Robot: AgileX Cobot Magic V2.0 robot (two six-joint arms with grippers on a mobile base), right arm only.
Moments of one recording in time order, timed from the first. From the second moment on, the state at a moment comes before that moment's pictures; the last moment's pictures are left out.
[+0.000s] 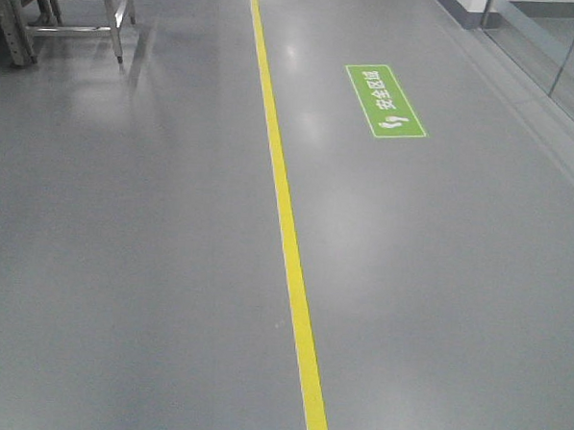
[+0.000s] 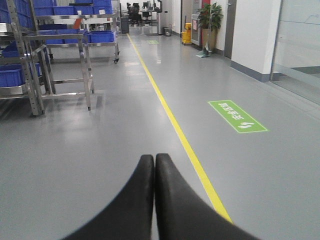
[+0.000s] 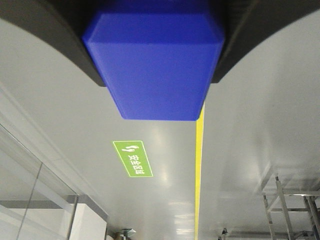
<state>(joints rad) -0.02 0.28 -0.42 -0.02 0.50 -0.04</state>
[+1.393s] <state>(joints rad) -0.02 0.28 -0.42 -0.02 0.50 -0.04</state>
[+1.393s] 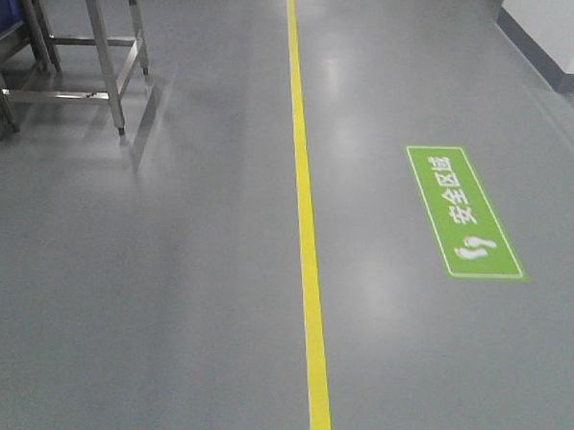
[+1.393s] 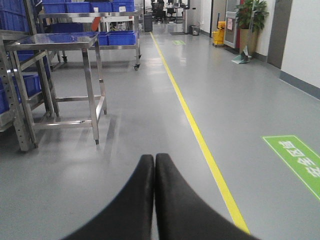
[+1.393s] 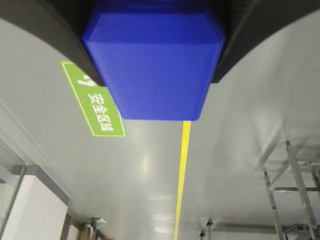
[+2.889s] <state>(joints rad) -0.02 0.28 -0.42 -0.02 0.50 -0.04</state>
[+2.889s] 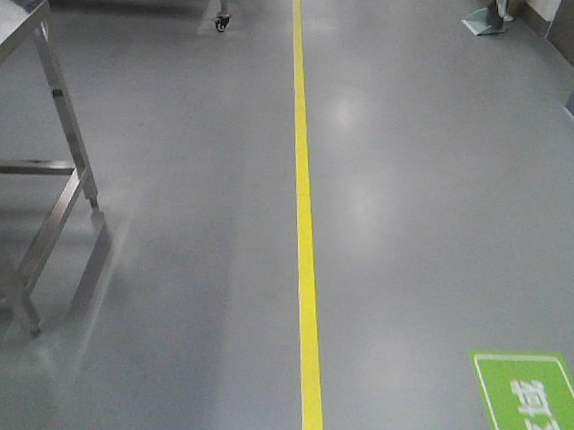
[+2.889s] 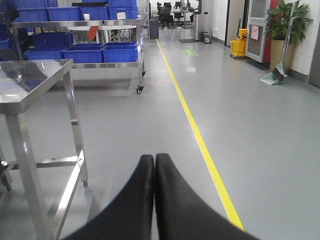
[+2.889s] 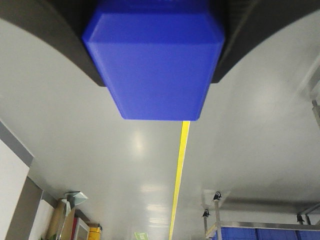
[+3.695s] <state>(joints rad) -0.02 0.28 -0.42 -0.02 0.50 -0.04</state>
